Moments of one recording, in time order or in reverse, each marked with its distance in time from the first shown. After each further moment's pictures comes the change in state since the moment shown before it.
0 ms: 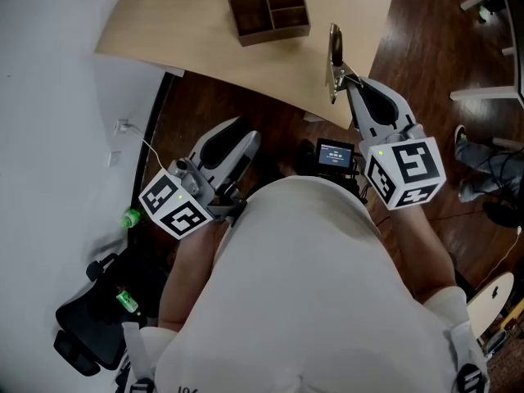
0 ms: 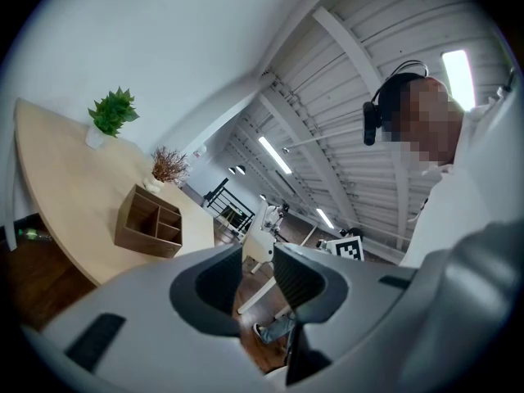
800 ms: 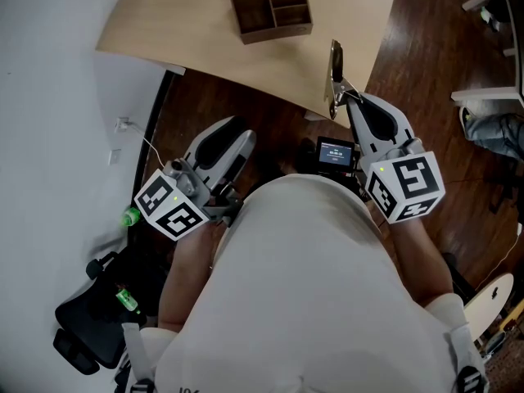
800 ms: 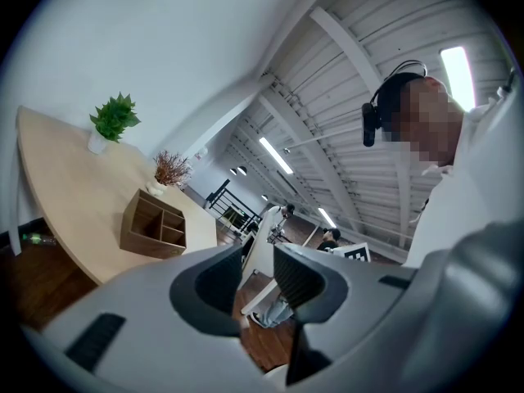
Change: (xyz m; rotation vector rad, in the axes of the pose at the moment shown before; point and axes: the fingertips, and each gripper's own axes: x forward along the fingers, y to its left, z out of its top) left arm -0.006 0.006 0.004 0.013 -0.002 0.018; right arm -0.011 0.013 -0.020 0.039 0.031 0.032
